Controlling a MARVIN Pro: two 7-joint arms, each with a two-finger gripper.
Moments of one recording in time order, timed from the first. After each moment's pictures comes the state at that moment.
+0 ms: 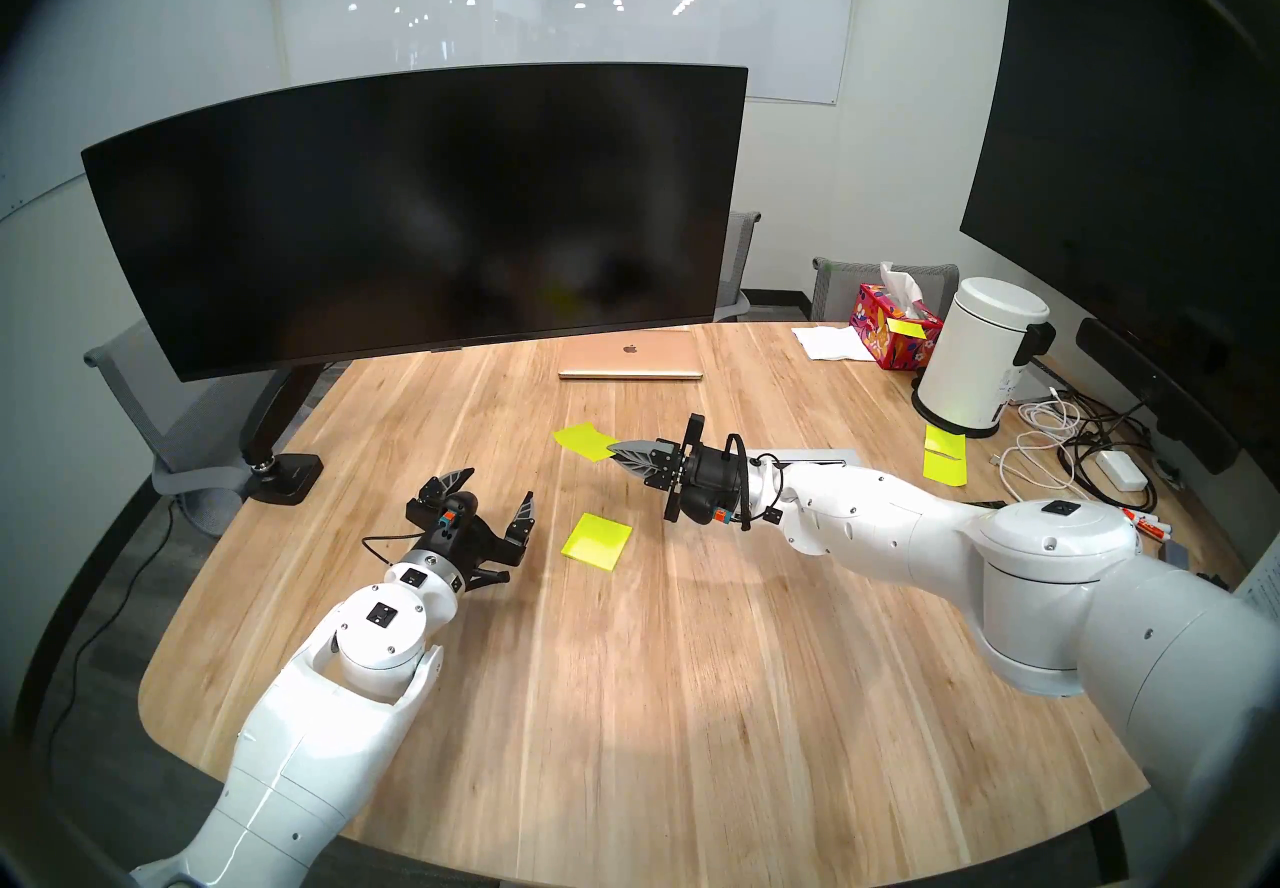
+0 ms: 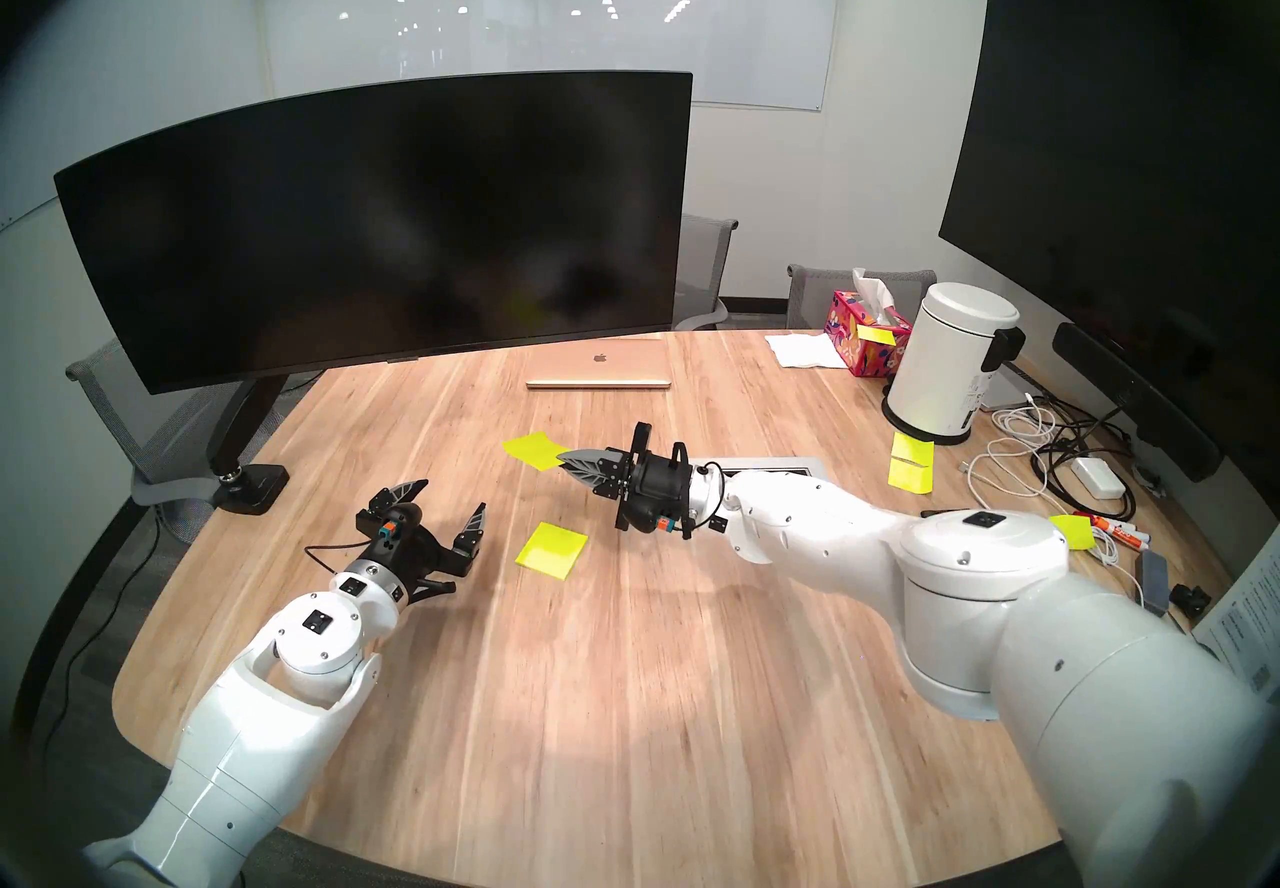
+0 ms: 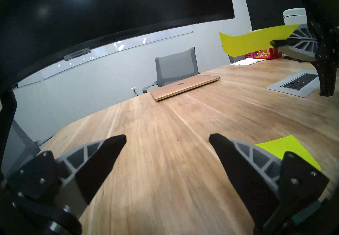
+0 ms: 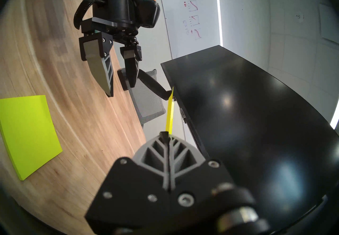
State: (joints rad) left arm 1.66 -1.18 -1.40 -1.64 -0.09 0.02 0.00; right arm -0.53 -1.30 -0.16 -0.52 -0.56 -0.94 -0.87
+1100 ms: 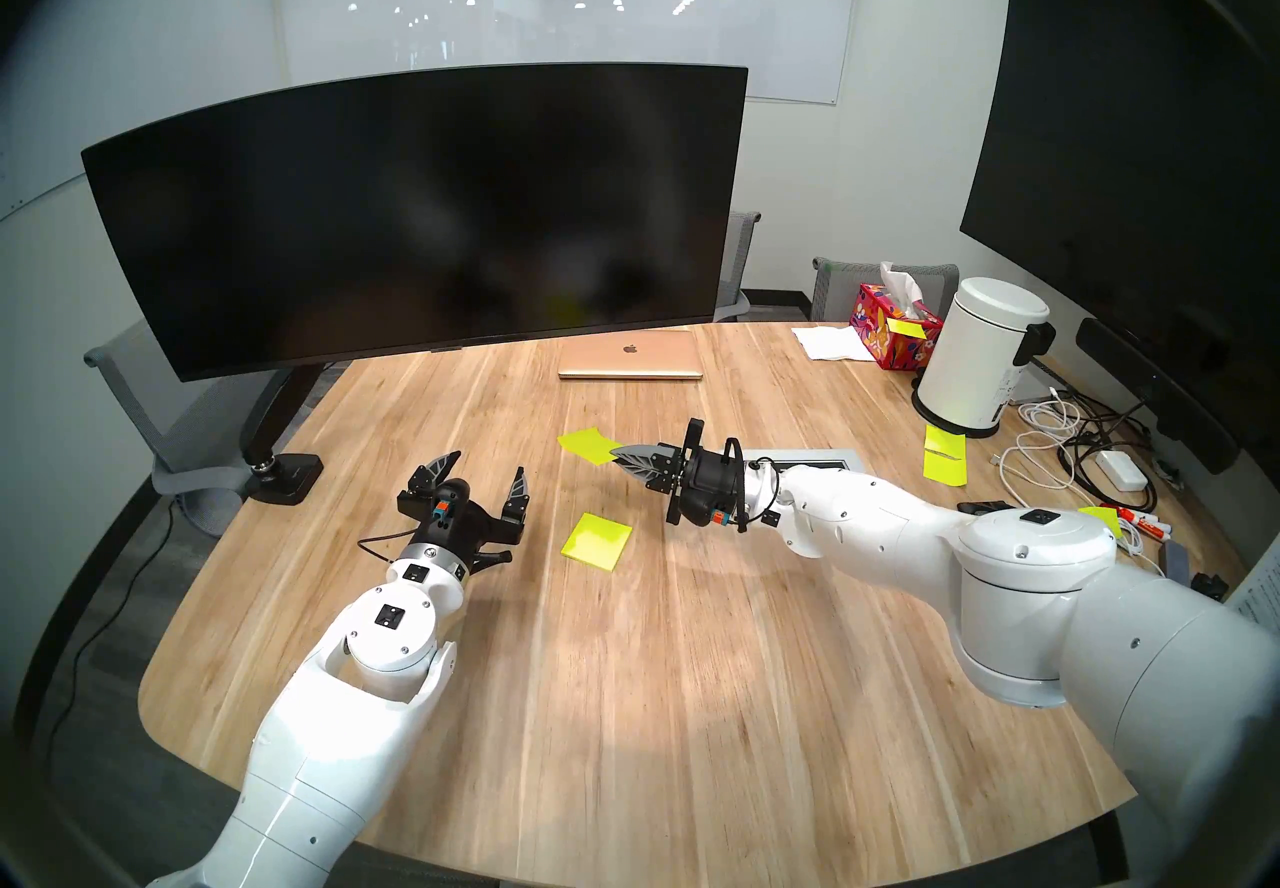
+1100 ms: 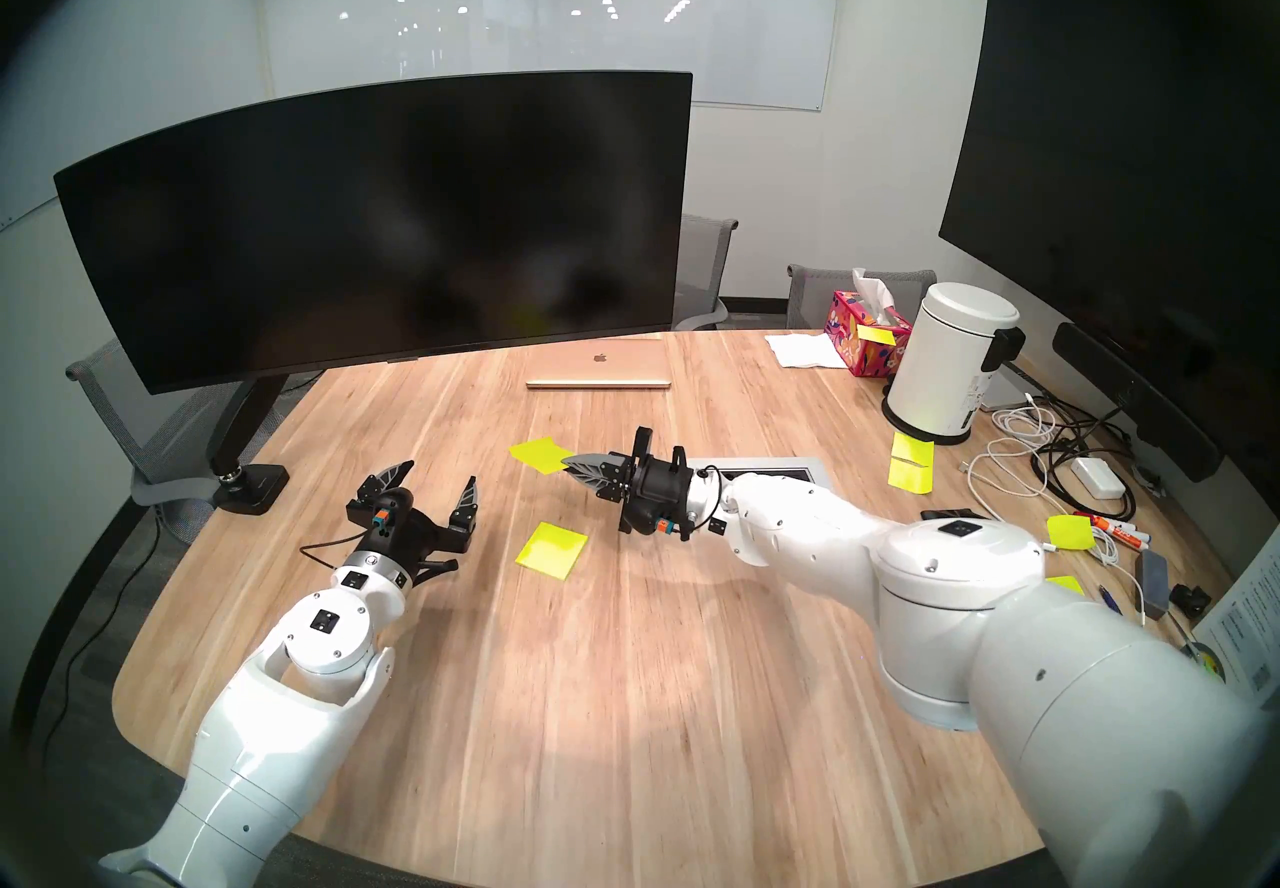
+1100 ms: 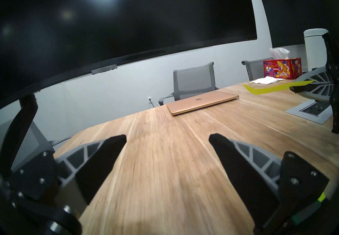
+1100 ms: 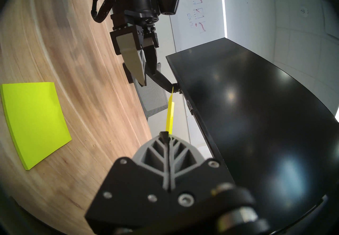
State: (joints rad) left arm 1.67 -1.23 -1.41 -1.64 -0.09 -0.05 0.10; right arm -0.55 -1.35 -0.13 -0.42 -0.57 -0.96 -0.86
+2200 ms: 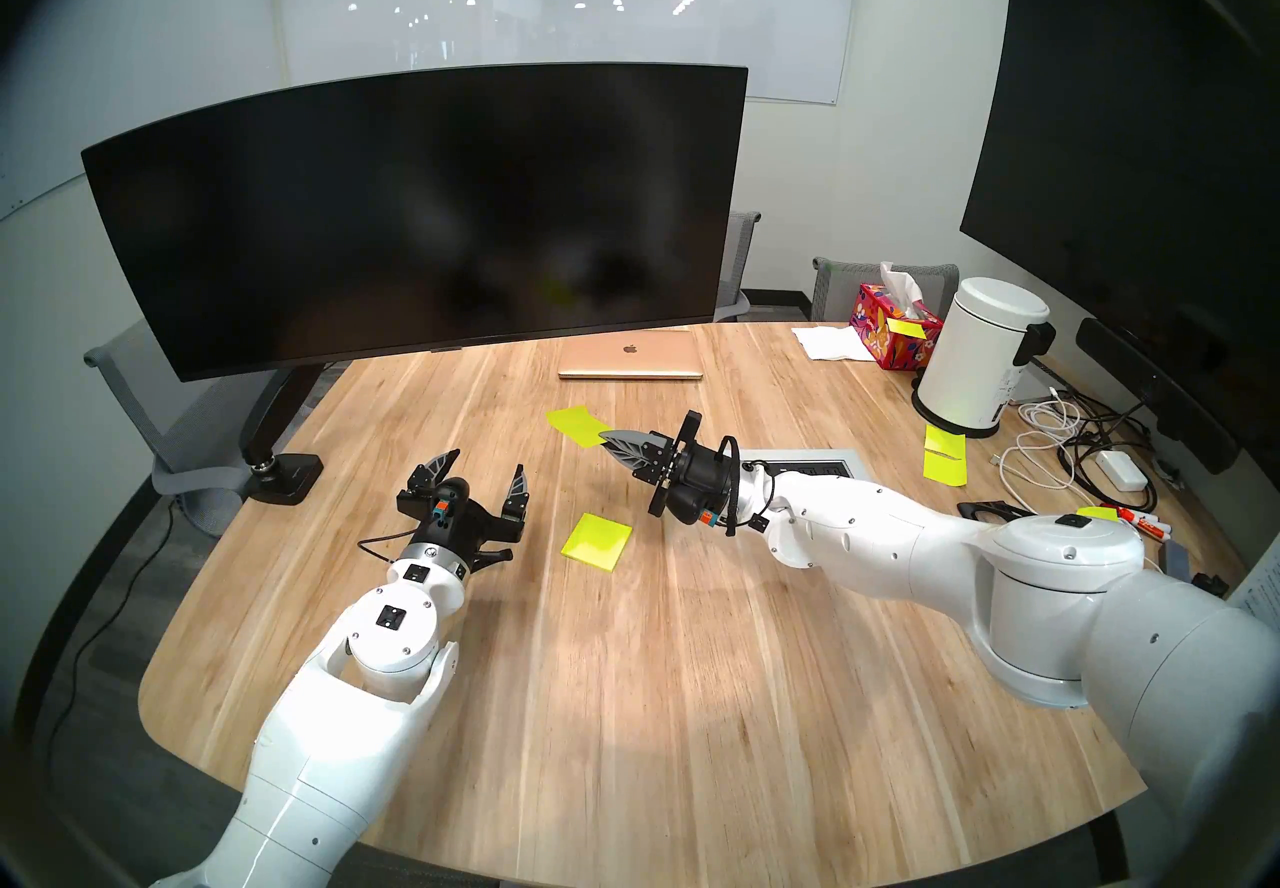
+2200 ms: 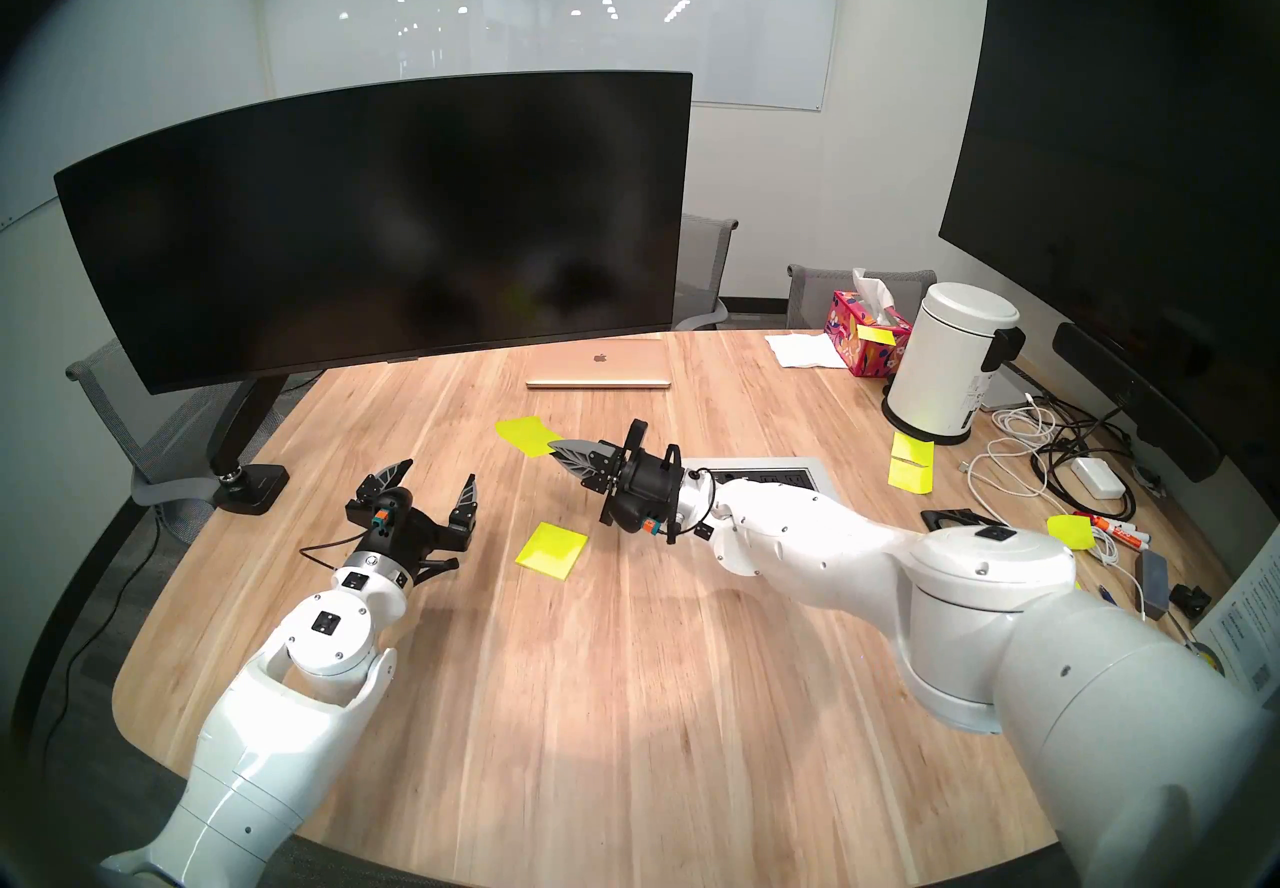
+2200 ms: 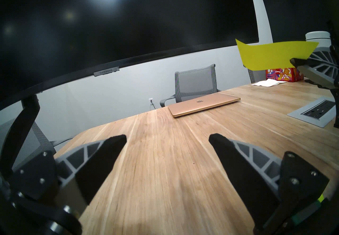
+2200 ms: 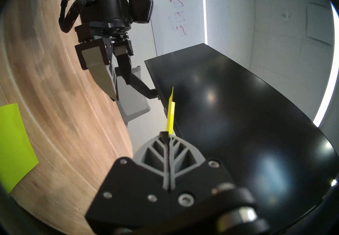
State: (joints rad) left arm 1.67 -1.24 -1.41 -1.65 -0.09 -0.06 0.10; right arm -0.57 -1.25 -0.06 -0.67 -0.56 -0.82 -0.89
